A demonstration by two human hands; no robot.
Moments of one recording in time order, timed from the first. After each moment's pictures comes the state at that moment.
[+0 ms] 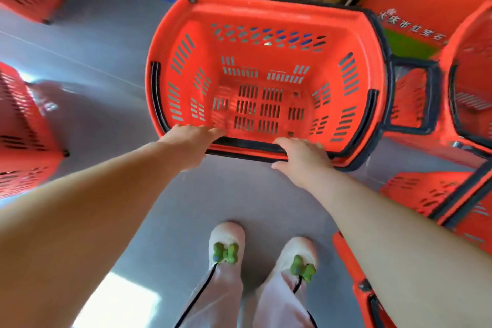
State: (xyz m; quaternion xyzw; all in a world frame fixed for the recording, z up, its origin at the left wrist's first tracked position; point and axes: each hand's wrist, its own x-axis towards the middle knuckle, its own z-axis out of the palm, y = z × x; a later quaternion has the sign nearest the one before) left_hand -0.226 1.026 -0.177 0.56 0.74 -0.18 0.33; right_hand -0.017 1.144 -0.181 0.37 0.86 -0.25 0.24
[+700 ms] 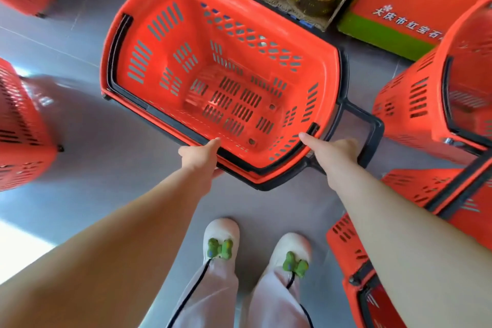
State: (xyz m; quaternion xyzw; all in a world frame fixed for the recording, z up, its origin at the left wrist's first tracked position) left_hand -0.153 1.024 -0.200 -0.25 0.77 0.38 0.45; right_hand 0.018 1.169 -0.190 0.79 0.44 -0.43 -0.01
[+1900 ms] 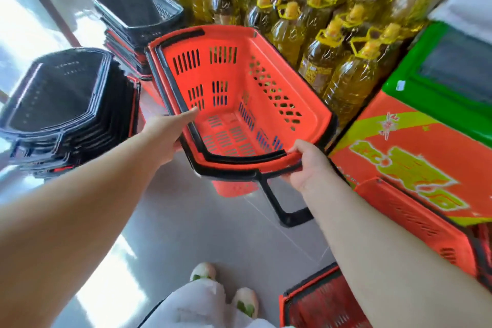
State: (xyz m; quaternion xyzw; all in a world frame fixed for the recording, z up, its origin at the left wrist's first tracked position) left_hand -0.163 0.915 0.303 -0.11 0.70 0.66 0.24; right_hand -0.008 1.105 0.272 0.50 0.31 -0.80 -0.08
